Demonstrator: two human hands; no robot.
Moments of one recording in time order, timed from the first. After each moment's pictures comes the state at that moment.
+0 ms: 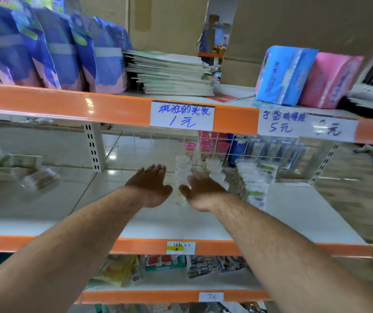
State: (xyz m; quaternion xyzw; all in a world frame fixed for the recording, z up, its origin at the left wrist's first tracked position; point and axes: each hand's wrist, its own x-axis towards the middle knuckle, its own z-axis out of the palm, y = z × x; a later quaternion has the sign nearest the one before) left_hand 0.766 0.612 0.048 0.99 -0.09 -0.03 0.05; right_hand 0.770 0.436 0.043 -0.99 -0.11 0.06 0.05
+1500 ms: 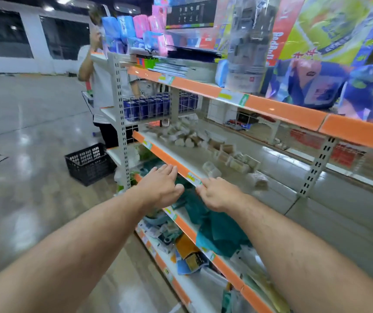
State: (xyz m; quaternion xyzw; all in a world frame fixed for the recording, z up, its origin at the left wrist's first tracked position) left_hand 0.436 1.002 0.069 0.96 0.29 0.01 0.05; right_hand 0.578 0.874 0.073 -0.85 -0.52 0.09 0.03
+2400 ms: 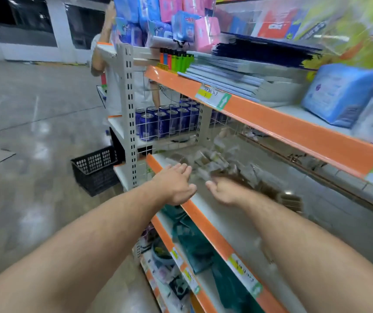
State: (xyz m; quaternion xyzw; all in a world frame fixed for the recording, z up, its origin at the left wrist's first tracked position) left_hand 0.587 1.333 0.063 0.95 0.30 -0.02 0.03; right_hand 0.738 1.231 0.065 -0.83 -0.54 0.14 0.06
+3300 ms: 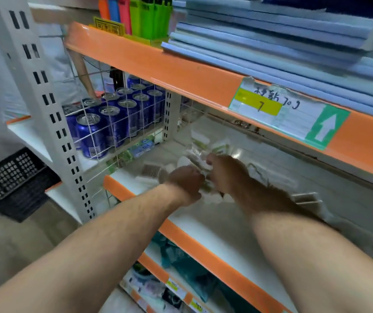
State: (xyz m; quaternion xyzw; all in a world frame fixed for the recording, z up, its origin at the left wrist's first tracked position) left_hand 0.740 1.492 0.007 1.00 0.07 0.02 0.03; right_hand 0.829 1.380 0.043 -0.91 -0.41 -0.03 0.05
